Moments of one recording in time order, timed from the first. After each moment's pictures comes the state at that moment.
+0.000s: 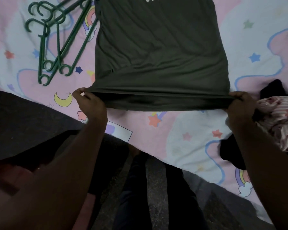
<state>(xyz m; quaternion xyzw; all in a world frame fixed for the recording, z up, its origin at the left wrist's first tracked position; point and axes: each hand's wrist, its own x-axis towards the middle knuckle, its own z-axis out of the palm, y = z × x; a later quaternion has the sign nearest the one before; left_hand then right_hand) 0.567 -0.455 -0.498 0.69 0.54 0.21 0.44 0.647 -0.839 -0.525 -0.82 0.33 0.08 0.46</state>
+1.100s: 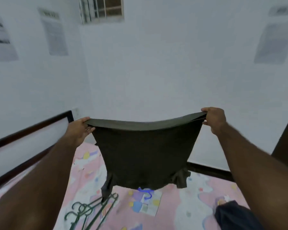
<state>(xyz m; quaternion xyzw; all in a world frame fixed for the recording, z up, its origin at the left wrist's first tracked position) 0.737 -0.352 0.111 0.59 0.21 0.19 0.76 0.847 -0.817 0.143 -0.74 0.09 -0.12 0.66</state>
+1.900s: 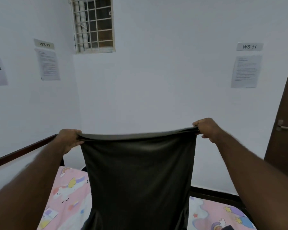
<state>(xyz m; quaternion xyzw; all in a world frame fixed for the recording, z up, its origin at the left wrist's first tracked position) 0.771 -0.346 0.170 0.65 0.20 0.19 0.71 0.838 -0.842 0.207 -0.85 0.05 -0.11 0.51</state>
